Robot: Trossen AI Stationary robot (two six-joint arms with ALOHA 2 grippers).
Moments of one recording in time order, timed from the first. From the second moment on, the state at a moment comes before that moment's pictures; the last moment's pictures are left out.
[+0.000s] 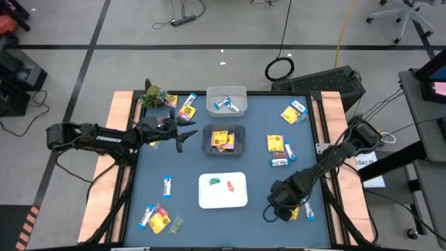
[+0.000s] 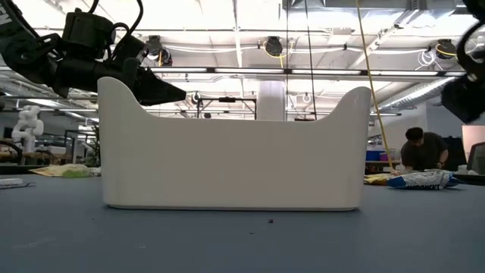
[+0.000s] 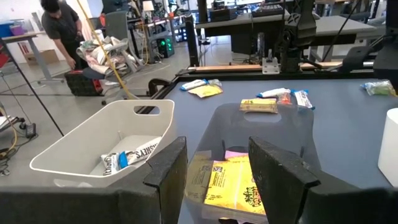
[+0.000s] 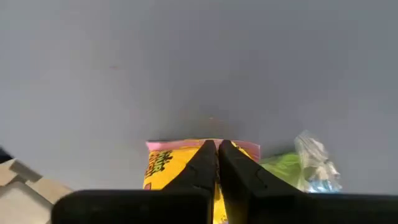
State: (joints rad) left arm 0.34 1.13 0.17 0.87 0.10 0.14; right arm 0.60 1.62 0.90 -0.75 -0.34 1.27
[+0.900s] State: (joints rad) left arm 0.34 1.13 0.17 0.87 0.10 0.14; right arm 0.14 1.69 1.17 -0.22 0.44 0.33
